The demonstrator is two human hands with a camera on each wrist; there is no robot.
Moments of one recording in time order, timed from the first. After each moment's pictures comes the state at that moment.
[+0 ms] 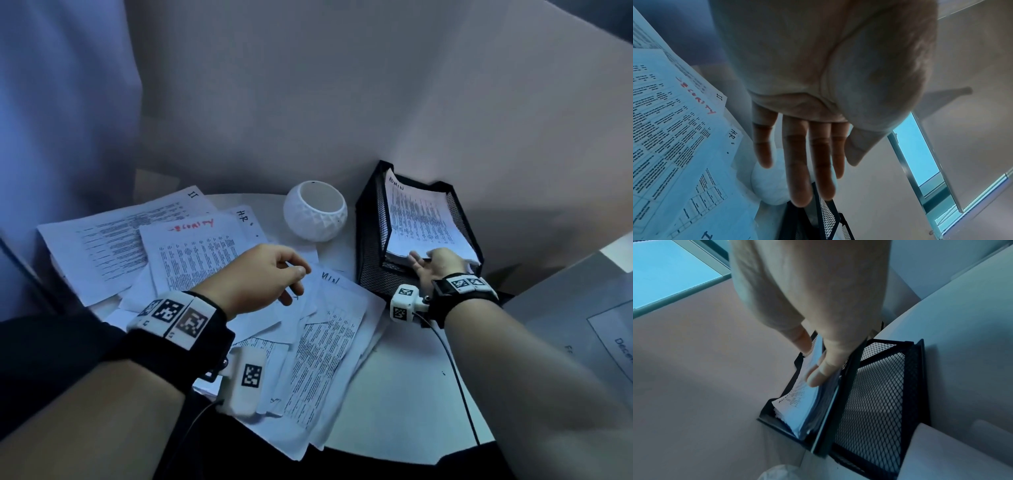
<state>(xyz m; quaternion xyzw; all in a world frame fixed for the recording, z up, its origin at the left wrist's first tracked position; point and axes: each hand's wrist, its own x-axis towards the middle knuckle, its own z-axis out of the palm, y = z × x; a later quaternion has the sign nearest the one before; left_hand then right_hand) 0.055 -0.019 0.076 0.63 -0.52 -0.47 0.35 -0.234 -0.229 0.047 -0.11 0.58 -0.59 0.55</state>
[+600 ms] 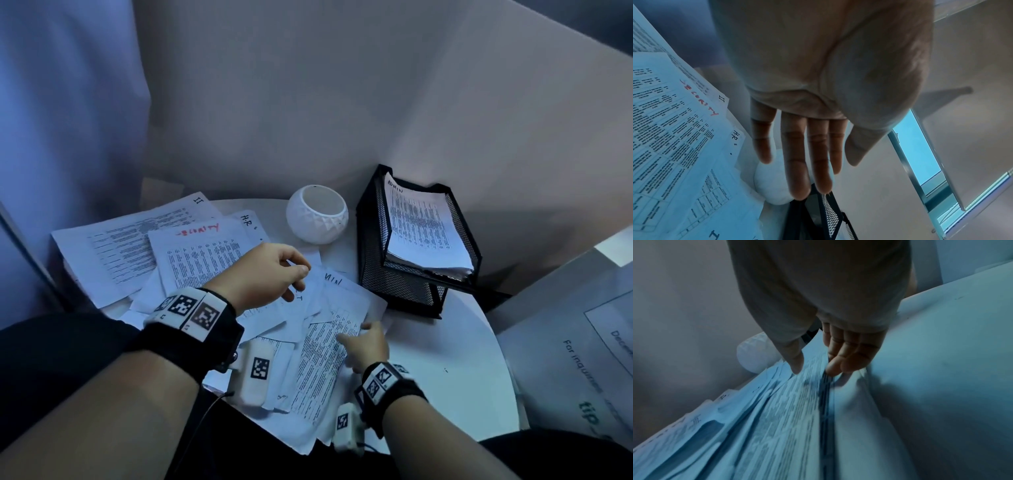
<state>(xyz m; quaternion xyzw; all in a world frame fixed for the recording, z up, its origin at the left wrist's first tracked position) 0.058 -0.017 0.071 0.63 -0.50 -0.46 0.37 -0.187 -0.086 -0.101 -0.48 0.78 -0.15 0.37</state>
